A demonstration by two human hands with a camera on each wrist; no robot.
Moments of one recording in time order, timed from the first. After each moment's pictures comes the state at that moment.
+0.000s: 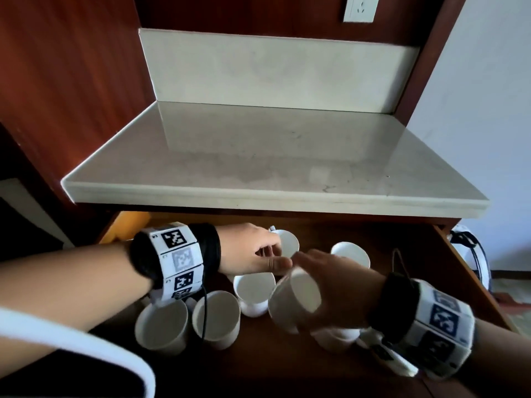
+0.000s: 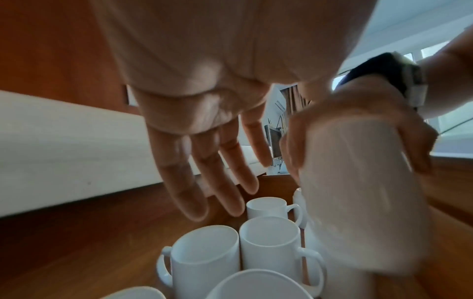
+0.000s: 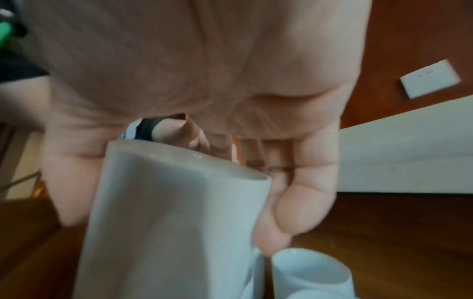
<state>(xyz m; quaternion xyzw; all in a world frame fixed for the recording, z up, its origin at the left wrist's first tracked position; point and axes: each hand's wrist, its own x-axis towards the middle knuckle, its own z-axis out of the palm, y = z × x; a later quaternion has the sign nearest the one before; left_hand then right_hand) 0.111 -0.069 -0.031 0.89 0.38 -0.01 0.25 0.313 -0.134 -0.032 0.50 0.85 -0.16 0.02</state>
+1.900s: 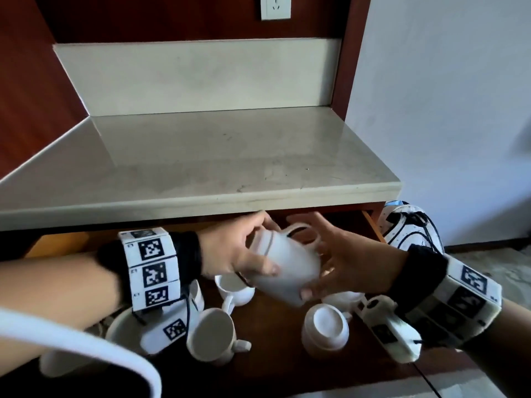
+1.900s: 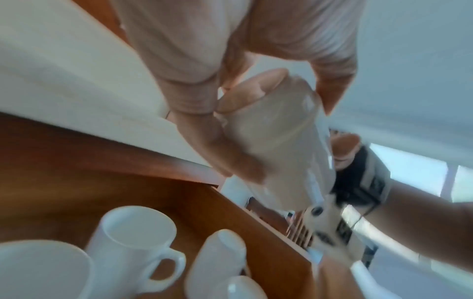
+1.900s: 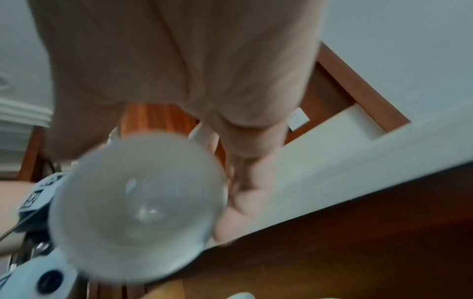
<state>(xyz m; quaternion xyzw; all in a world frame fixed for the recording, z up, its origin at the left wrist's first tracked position) 0.252 -0.090 -0.006 0.78 0.38 0.12 0.49 0.474 -0.134 -0.008 0.48 0.77 -0.40 -0.16</state>
